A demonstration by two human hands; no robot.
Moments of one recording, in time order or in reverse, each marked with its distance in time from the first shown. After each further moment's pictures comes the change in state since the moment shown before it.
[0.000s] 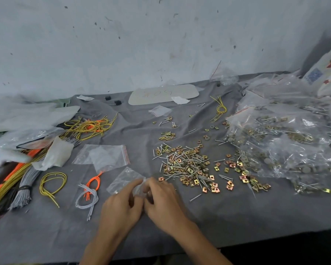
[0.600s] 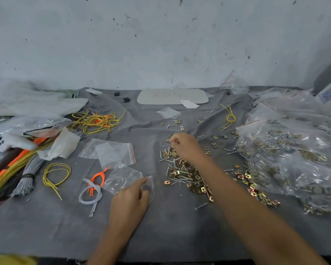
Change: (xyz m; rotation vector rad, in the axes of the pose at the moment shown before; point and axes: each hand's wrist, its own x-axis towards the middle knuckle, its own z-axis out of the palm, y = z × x) left_hand 0.018 -0.020 0.031 0.061 0.051 -0.075; right_hand 0.156 0.065 -0.064 -0.232 -0.115 0.248
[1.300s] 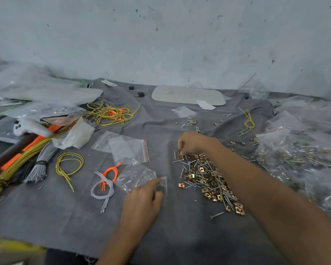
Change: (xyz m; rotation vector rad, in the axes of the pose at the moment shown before) left_hand 0.001 -0.004 0.003 0.000 0.005 0.020; right_hand 0.058 -0.017 0.001 -0.341 -0.470 -0.119
